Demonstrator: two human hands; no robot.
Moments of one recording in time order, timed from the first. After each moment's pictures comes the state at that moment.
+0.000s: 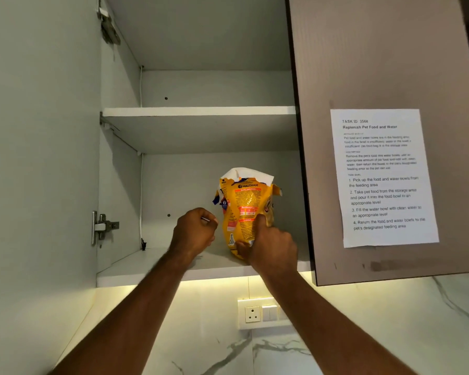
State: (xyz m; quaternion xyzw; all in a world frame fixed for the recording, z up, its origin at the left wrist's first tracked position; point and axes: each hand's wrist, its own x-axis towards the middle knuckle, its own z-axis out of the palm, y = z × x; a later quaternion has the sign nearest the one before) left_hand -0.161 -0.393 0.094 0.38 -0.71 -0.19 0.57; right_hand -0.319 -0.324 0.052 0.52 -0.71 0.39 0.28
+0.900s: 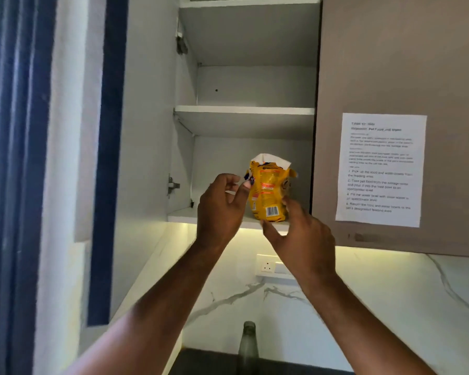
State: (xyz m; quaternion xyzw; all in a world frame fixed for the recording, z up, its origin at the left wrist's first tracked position) left_hand -0.122 -0.151 0.062 0.31 -0.64 -0.05 0.70; right_hand -0.278 -0.097 0.026 0.59 -0.57 0.48 0.32
